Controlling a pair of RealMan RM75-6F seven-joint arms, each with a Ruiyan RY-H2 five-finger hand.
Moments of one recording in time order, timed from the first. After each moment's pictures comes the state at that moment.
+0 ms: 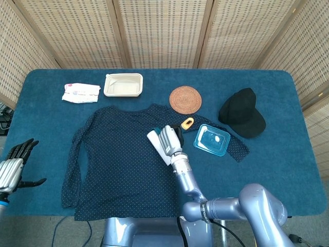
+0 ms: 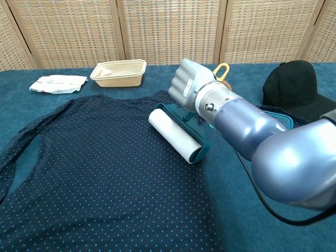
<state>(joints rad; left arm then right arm) -0.19 -1.04 -0.03 -1.67 1.38 1.24 -0.13 1.20 -1.92 0.14 -1.28 -0.61 1.27 -1.72</state>
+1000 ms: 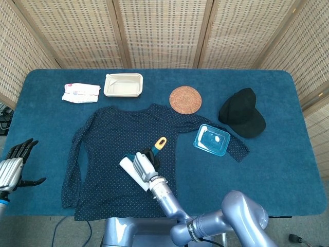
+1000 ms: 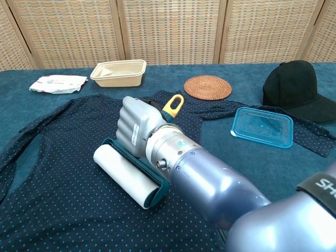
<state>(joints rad) -0.19 -1.05 -0.03 -1.65 1.36 1.23 -0.12 1.24 -2.07 0.10 -1.35 -0.70 1.29 -1.85</state>
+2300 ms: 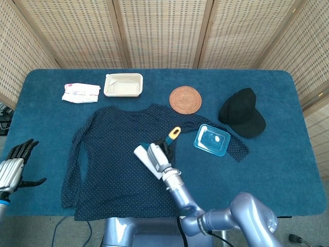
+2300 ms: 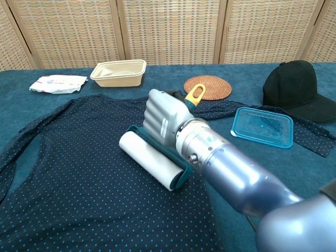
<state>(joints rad) -0.19 -1.06 -0.03 -1.65 1.36 1.23 -0.11 1.13 -2.06 0.04 -1.22 -0.85 1.29 -1.82</state>
